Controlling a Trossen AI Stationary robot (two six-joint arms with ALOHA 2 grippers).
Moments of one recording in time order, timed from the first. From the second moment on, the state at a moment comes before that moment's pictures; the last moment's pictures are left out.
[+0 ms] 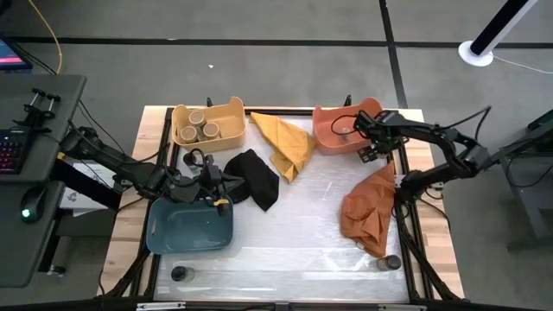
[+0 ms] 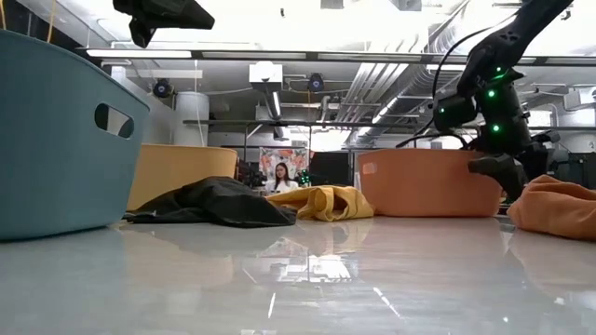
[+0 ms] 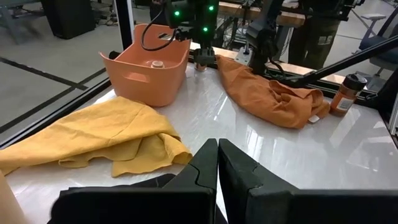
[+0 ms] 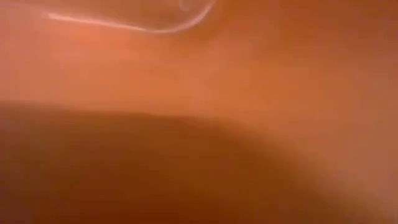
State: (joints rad) left arm -0.41 1.02 0.71 -0.11 -0.72 -0.37; right arm -0.85 1.40 0.74 -1.03 0.34 0.36
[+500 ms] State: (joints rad) left arm -0.41 1.02 0.71 -0.11 -0.72 -0.36; right arm -0.85 1.40 0.74 -1.02 0.32 0.33
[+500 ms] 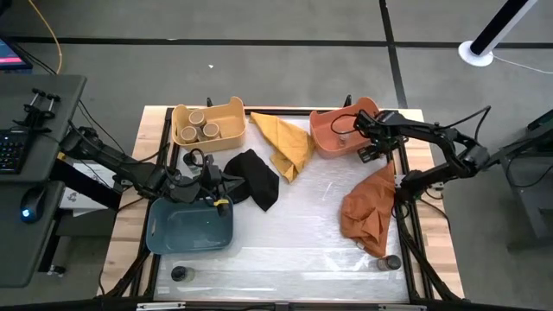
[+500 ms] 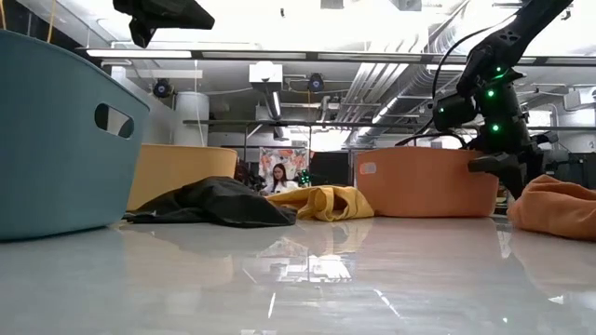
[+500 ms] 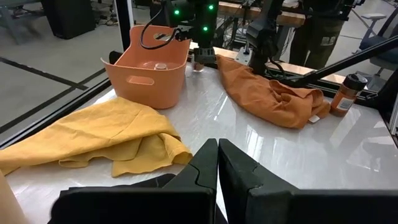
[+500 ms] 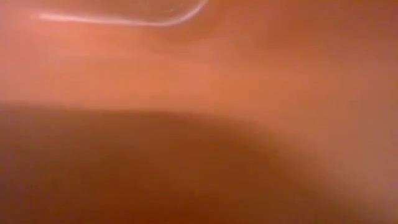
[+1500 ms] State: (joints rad) left arm -0.41 1.02 0.71 -0.12 -0.72 -0.36; right arm -0.81 1.32 0.81 -1.18 0.29 0.24
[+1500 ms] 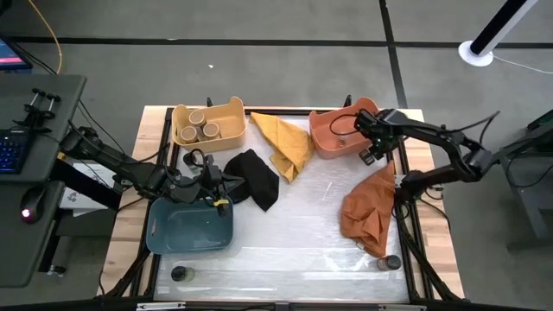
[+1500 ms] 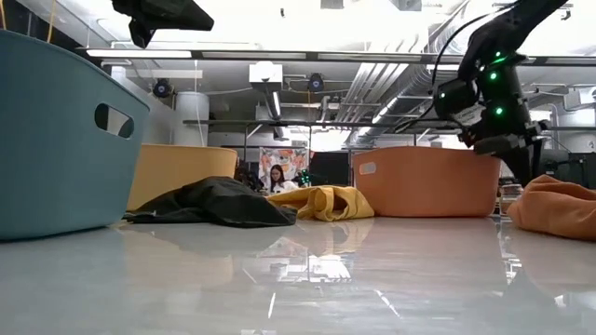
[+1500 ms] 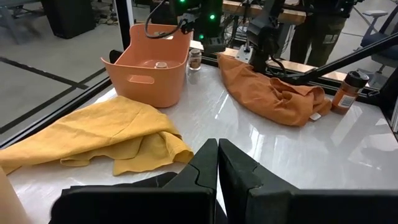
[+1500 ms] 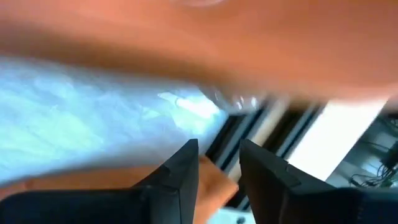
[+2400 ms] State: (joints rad) left arm -0.41 1.03 0.71 -0.11 -0.72 -0.36; right arm -0.88 1.25 0.80 -1.03 0.34 0.35
